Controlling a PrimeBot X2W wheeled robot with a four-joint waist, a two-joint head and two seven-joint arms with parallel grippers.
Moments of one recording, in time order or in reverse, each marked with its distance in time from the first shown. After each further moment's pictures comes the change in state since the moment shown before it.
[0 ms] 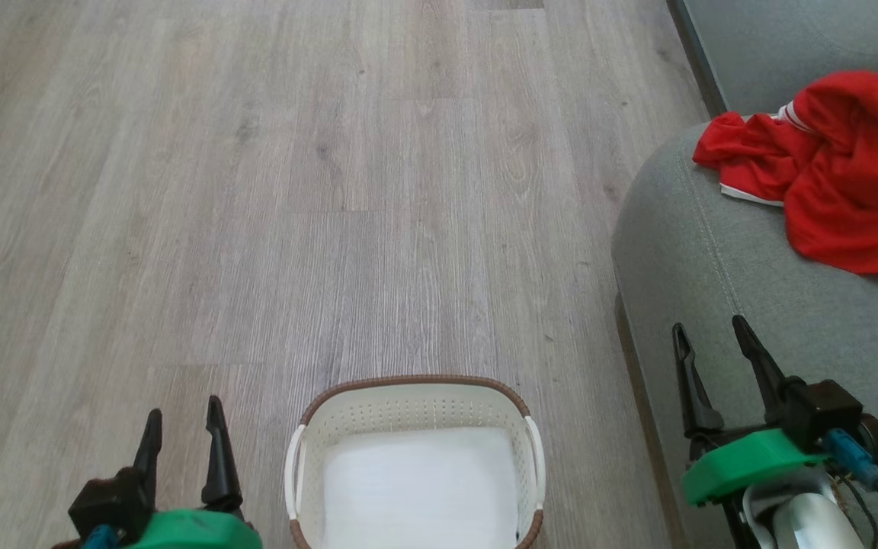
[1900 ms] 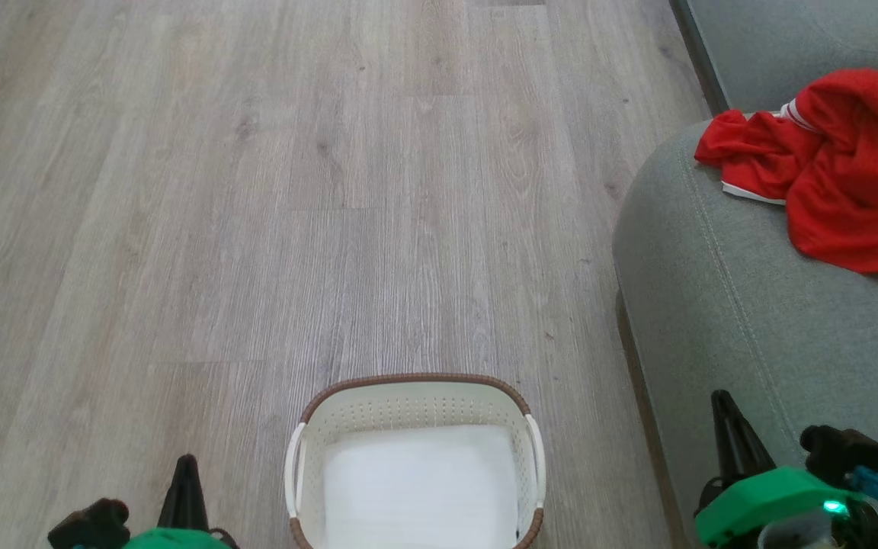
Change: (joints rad) left arm 0.009 -0.035 0.058 0.138 -0.226 -0.070 0.074; right arm 0.060 0.000 -0.021 0.127 0.295 -0.001 0.074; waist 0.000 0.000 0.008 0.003
